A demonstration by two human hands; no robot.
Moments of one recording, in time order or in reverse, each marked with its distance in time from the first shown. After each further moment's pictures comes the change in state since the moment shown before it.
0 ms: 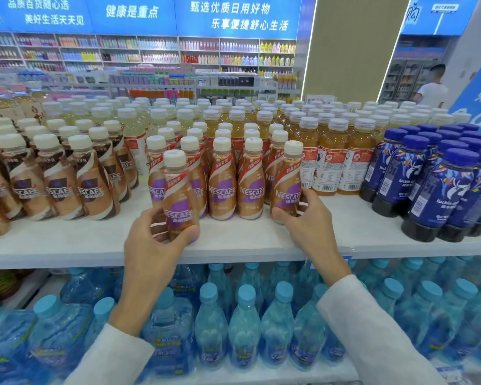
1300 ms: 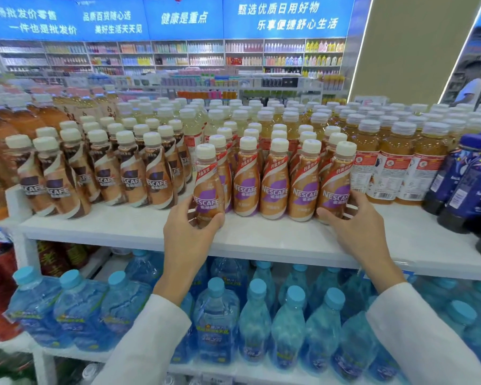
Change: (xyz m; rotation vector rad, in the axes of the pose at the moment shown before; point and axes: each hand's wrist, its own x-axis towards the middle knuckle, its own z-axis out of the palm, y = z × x) left_hand 0.023 -0.017 -0.027 0.073 0.116 0.001; right_hand 0.010 0.000 0.014 -0.091 -0.010 -0.029
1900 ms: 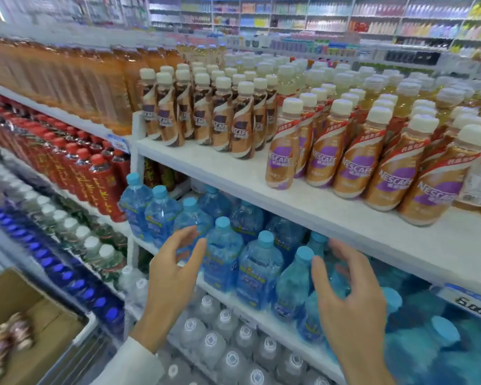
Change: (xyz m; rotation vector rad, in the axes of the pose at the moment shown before) left_hand -0.167 -0.035 -0.096 0.099 0.264 -0.235; right_hand -0.171 -0.016 0.032 0.257 -0.305 -0.183
